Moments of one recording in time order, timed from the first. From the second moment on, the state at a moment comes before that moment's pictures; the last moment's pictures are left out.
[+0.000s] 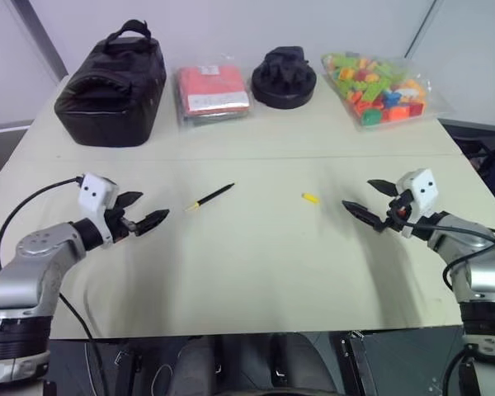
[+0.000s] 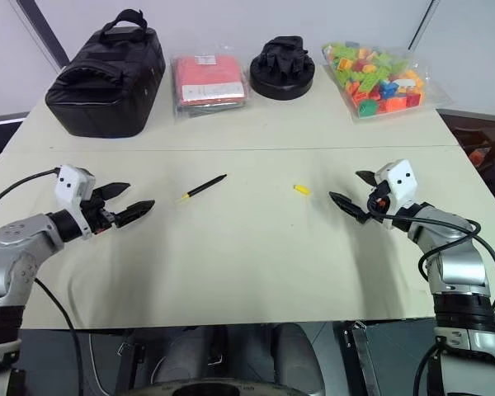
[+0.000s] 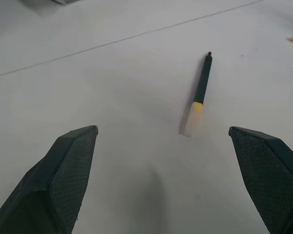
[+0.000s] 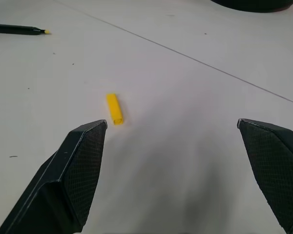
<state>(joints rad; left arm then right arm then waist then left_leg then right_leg) -0.20 0.70 0.24 -0.08 -0.49 0.53 -0.78 -0.28 -0.69 -0.20 0.15 0.34 0.24 0.83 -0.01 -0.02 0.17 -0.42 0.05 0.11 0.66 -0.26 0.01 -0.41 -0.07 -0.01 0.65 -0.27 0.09</state>
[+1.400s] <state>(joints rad) -0.70 0.55 -0.06 0.42 -0.25 0.28 -0.95 -0.29 -0.68 -0.20 -0.04 0.41 0.41 0.78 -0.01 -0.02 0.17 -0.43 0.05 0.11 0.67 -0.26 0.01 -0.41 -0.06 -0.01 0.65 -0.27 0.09</state>
